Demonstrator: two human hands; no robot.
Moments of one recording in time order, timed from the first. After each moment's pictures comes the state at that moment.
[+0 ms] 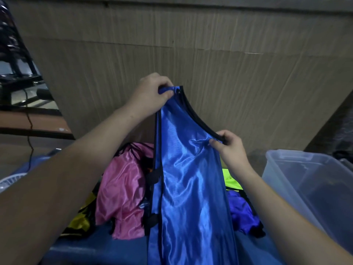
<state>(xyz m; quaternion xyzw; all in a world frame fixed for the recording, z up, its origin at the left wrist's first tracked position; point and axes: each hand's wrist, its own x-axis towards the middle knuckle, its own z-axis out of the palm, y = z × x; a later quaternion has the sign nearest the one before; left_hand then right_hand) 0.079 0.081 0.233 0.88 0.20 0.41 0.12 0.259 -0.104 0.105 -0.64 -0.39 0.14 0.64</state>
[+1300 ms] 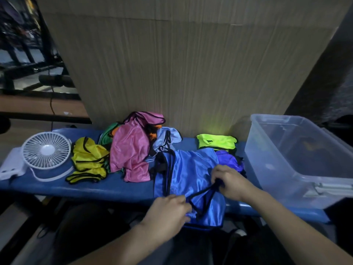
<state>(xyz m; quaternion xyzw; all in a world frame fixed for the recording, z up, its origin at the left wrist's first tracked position) -0.052 -0.180 -0.024 0.99 0.13 0.09 0.04 0.214 -0.265 -0.024 -0.75 -0.65 0.09 0.13</state>
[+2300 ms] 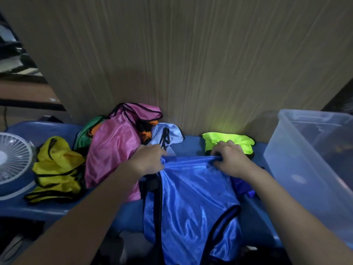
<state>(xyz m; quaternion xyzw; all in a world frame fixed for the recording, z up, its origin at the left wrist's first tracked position) 0.052 0.028 -0.020 0.95 0.29 -0.04 0.10 0.270 -0.142 -0.018 -0.82 -0.57 0.05 0.09</state>
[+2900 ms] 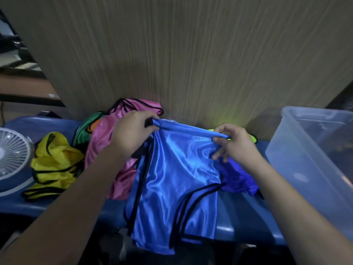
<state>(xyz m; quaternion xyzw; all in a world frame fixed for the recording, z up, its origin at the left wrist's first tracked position) 0.030 0.050 0.026 0.88 0.35 0.30 0.12 0.259 -0.136 0.009 -0.73 -0.41 0.23 0.51</state>
